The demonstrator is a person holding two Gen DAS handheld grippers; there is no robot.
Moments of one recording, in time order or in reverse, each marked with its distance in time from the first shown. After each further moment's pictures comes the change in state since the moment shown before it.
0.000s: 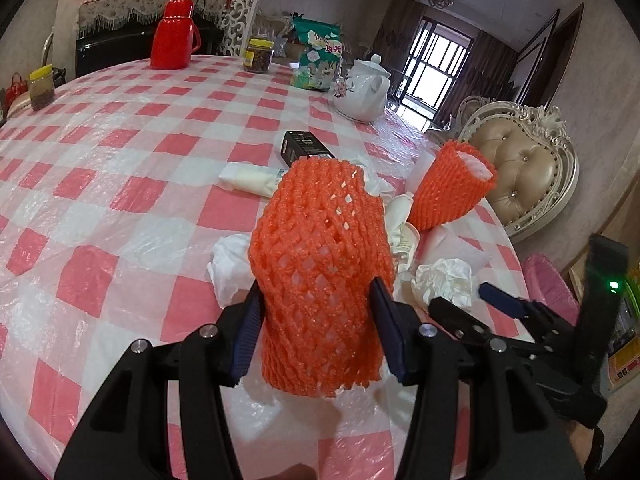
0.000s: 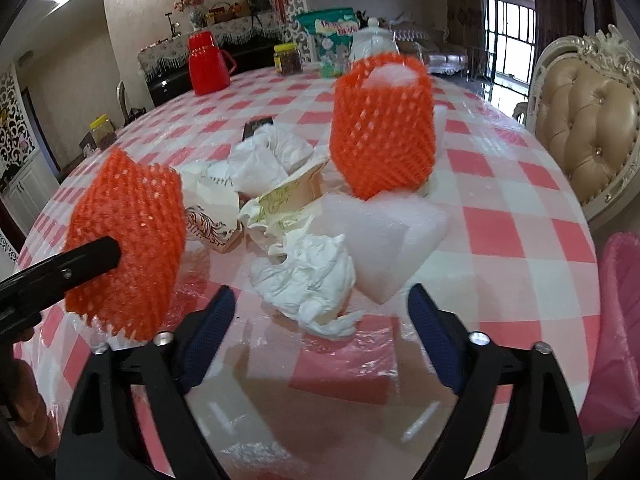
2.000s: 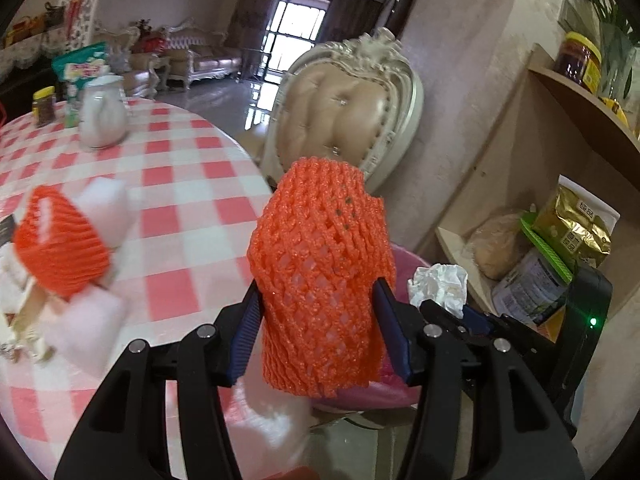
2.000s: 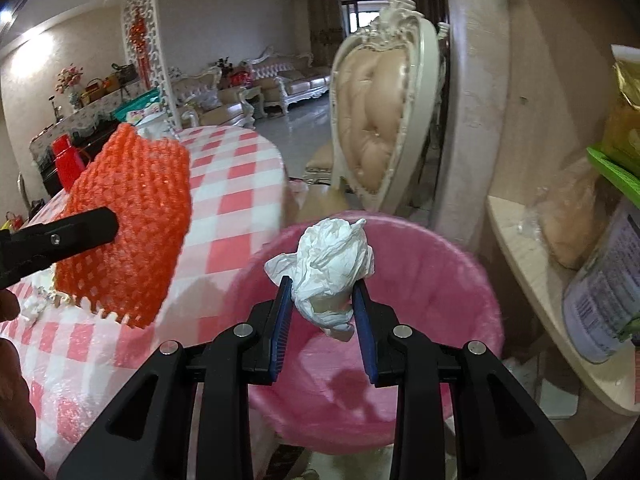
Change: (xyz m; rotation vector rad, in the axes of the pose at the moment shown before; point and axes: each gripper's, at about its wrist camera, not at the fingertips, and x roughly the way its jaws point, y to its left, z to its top) left arm 0.072 -0.331 0.007 0.324 0.081 -0.379; right arm -0.144 -0.279 -0.049 0.288 -0.173 -0.348
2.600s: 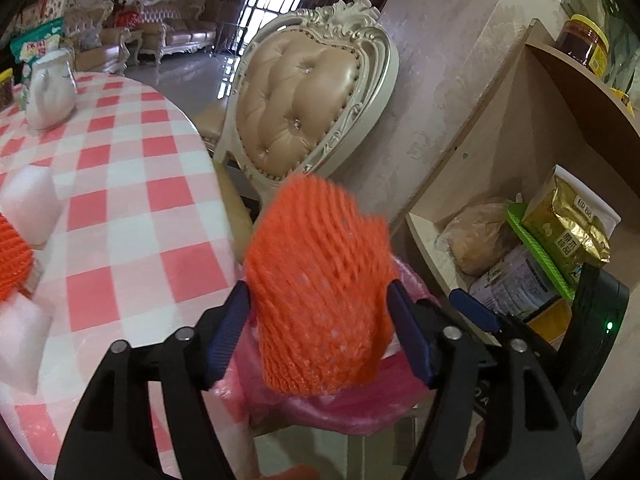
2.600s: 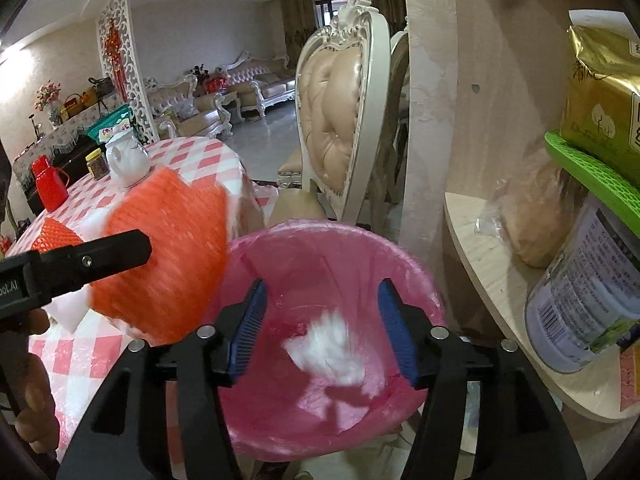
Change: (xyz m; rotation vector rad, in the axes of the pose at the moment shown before) left arm 0.057 -0.024 0.012 -0.020 0.092 -0.124; right arm -0.004 -0.039 0.006 0.063 0.002 -0.057
